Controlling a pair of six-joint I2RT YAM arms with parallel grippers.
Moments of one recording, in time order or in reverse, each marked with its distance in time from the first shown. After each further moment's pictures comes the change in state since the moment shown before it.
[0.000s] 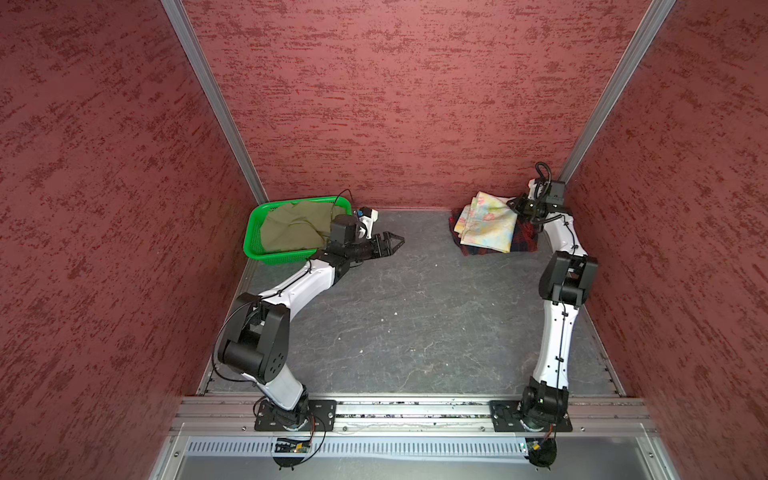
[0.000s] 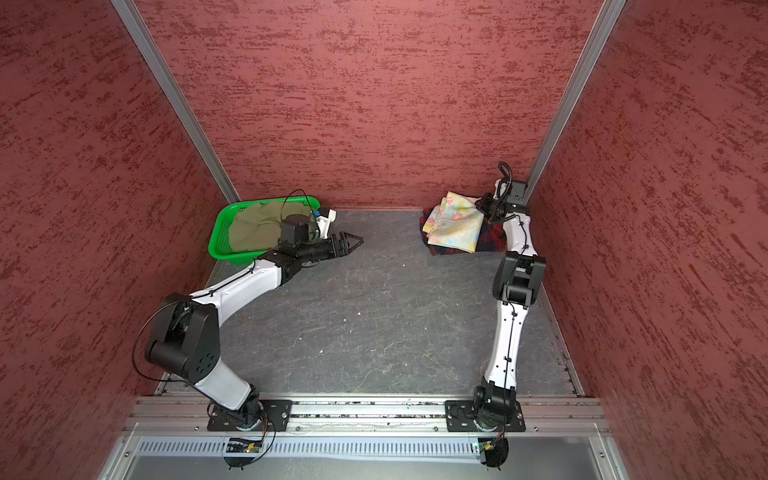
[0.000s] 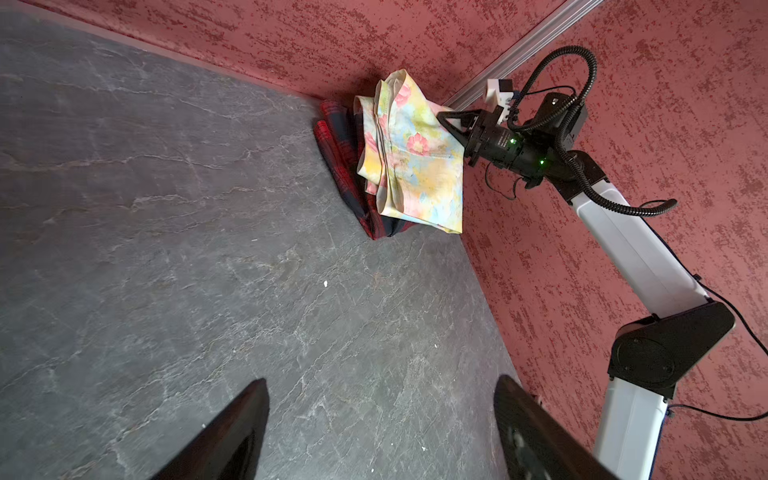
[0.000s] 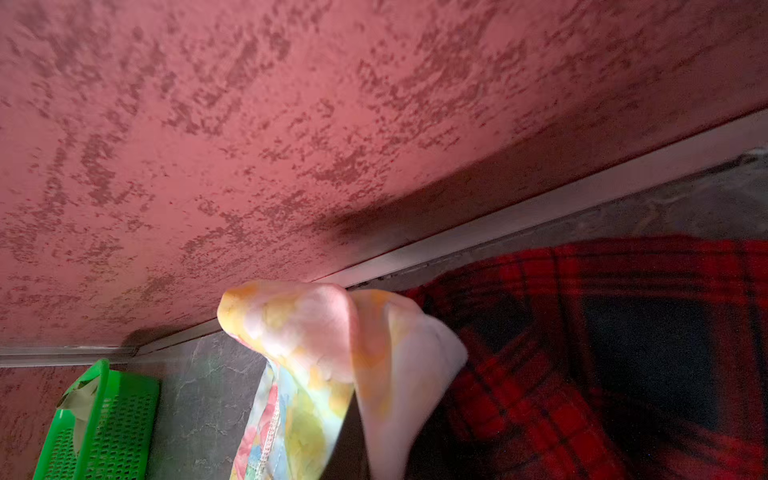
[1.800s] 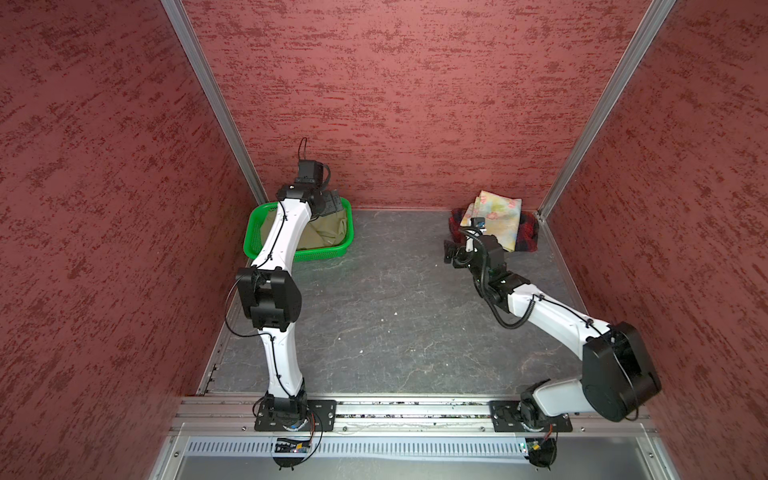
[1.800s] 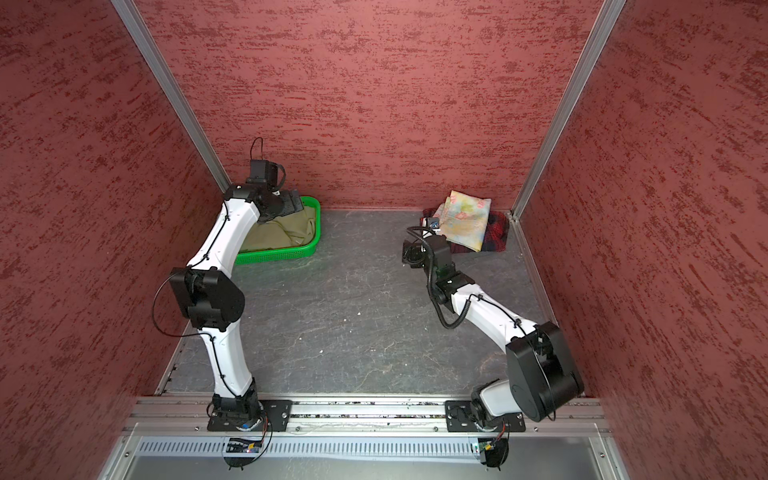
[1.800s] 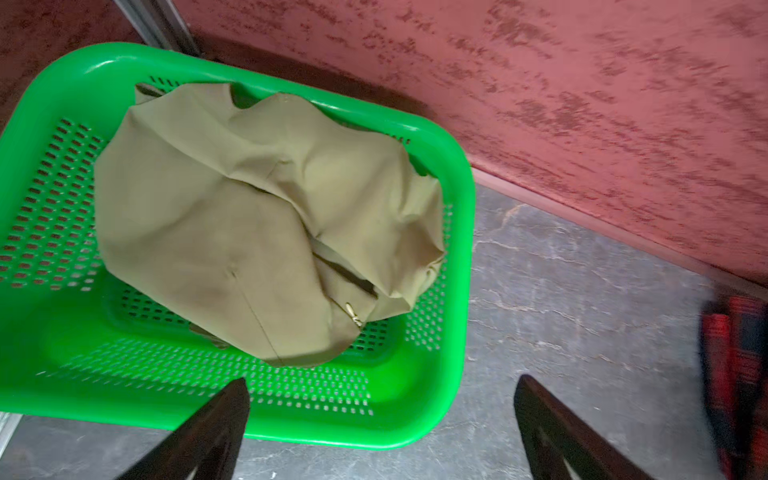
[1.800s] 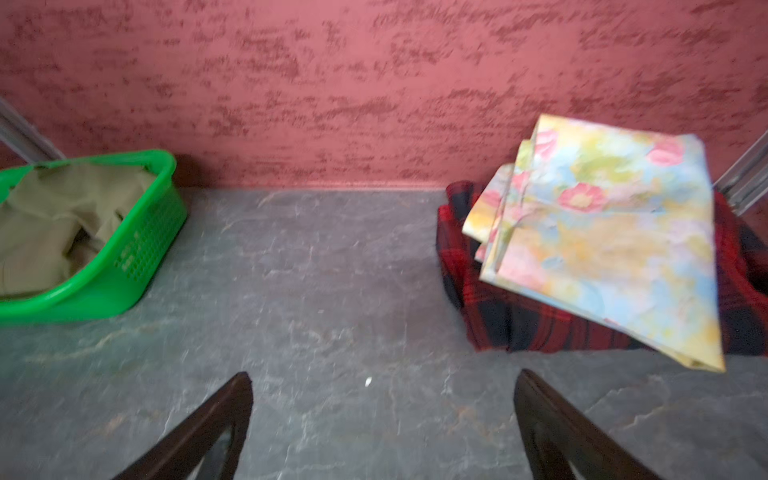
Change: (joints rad) left arm 0.287 0.443 1.025 -1.054 -0.729 0.200; right arm 0.745 -1.160 -1.556 0.599 0.792 -0.152
